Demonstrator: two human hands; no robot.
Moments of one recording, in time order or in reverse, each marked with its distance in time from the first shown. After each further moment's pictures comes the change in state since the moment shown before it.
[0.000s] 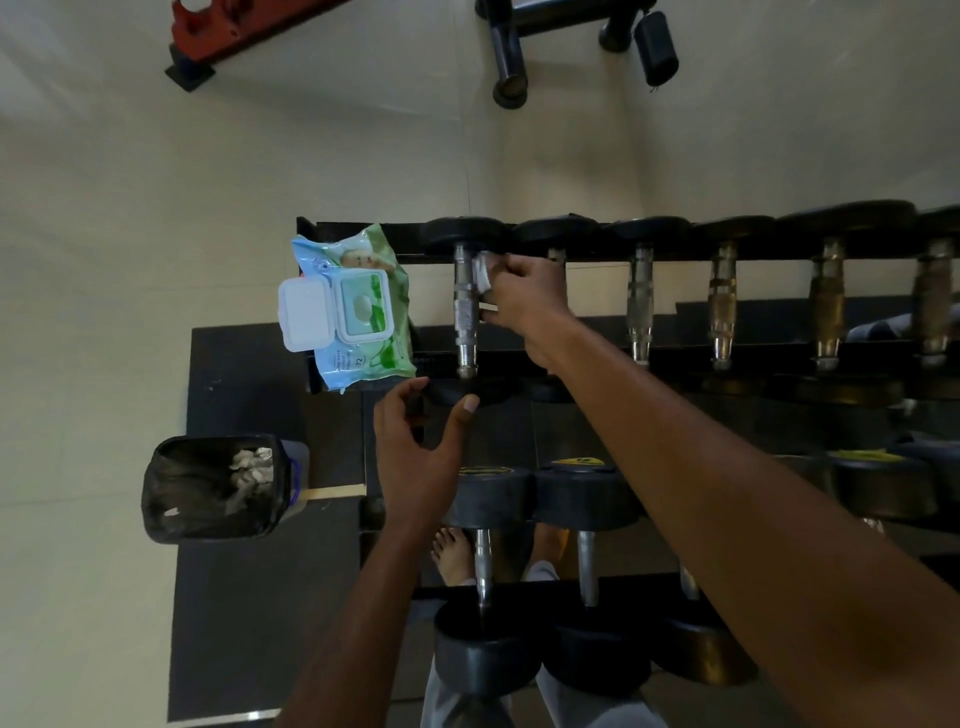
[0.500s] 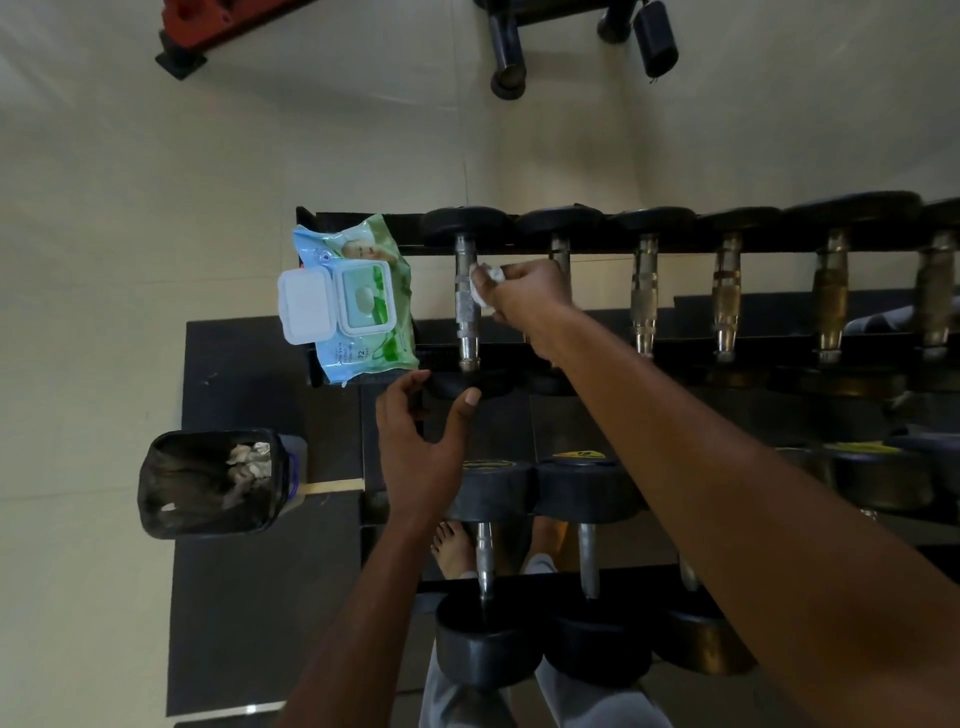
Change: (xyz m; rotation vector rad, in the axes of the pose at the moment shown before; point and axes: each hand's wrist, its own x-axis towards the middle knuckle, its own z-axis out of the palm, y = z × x) left_hand 0.001 -0.004 -0.002 0.008 -0.006 0.029; right_hand -0.005 0.000 0.001 -0.216 0.029 0.076
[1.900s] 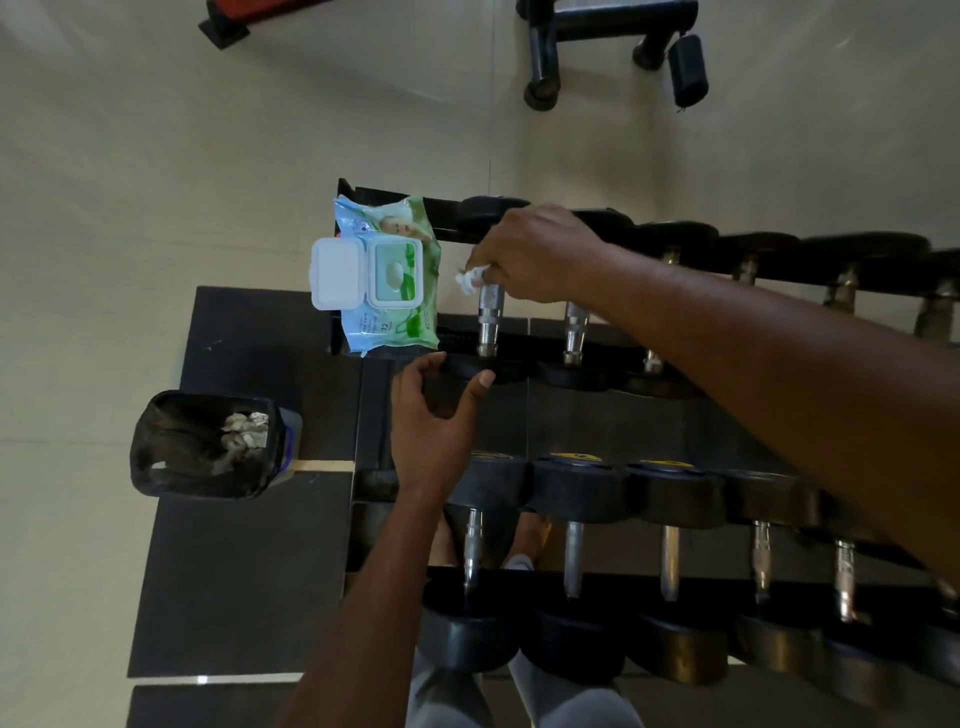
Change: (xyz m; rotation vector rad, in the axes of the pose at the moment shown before) left_hand -0.006 -0.005 0.003 -0.072 0.046 -0.161; right_hand -0.004 -0.063 -0.010 -1.430 -0.233 -0.969
